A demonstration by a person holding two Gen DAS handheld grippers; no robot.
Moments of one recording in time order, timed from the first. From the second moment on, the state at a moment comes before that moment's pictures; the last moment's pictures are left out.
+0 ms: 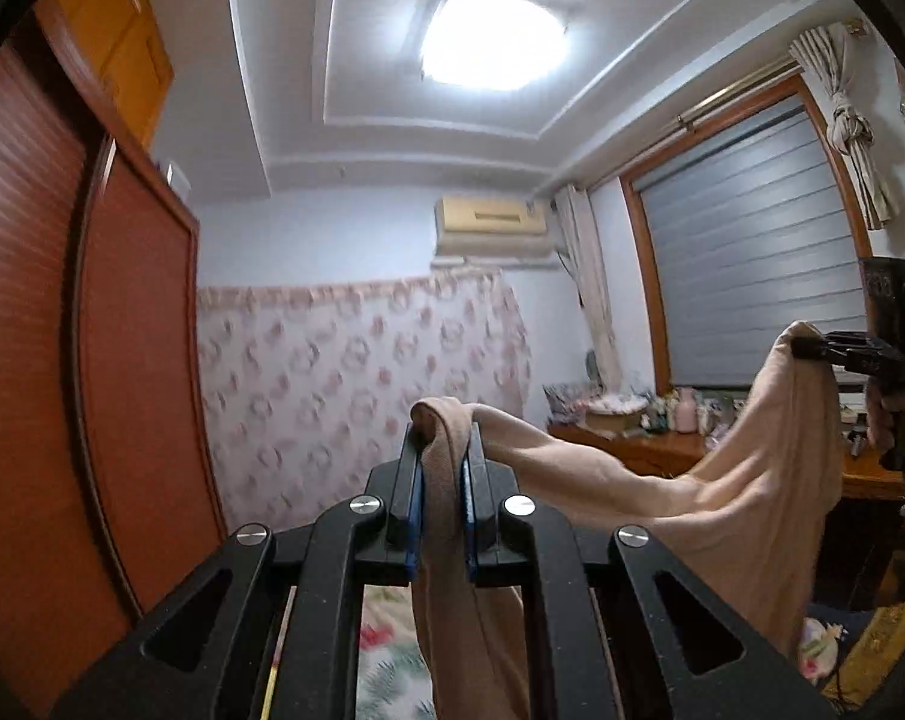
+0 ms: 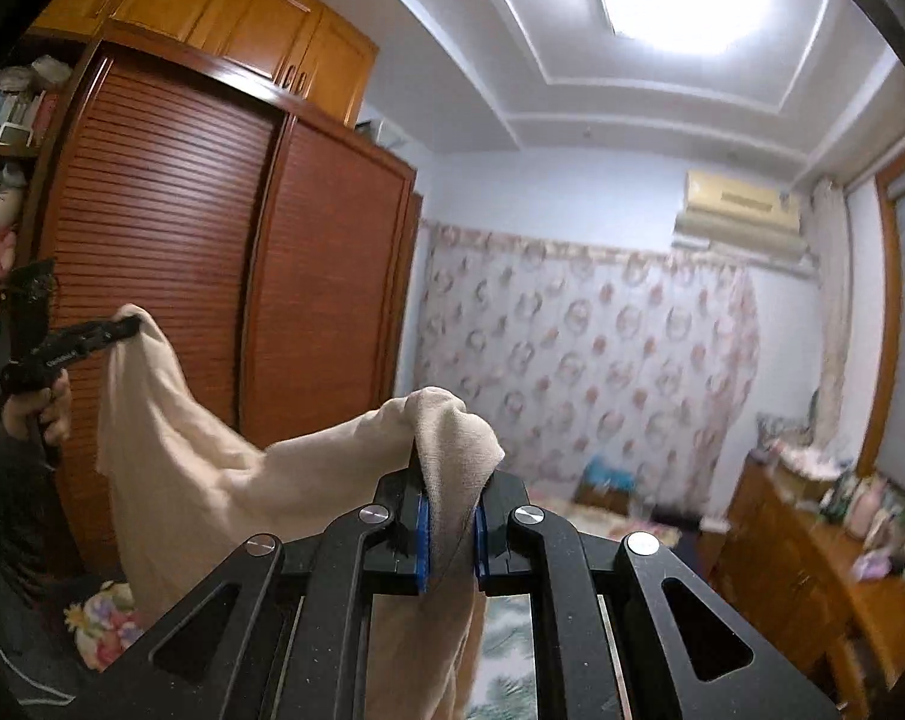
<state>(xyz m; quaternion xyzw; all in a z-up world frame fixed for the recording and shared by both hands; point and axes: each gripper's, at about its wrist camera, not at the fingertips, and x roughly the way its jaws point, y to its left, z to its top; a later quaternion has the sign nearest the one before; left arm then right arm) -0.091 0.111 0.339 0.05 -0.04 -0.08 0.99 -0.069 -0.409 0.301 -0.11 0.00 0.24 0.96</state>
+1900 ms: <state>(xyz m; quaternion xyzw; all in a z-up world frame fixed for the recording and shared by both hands) 0.339 0.125 -0.018 0.02 0.37 -0.06 0.93 0.340 -0.301 0.130 -0.07 0.36 0.15 0.92</state>
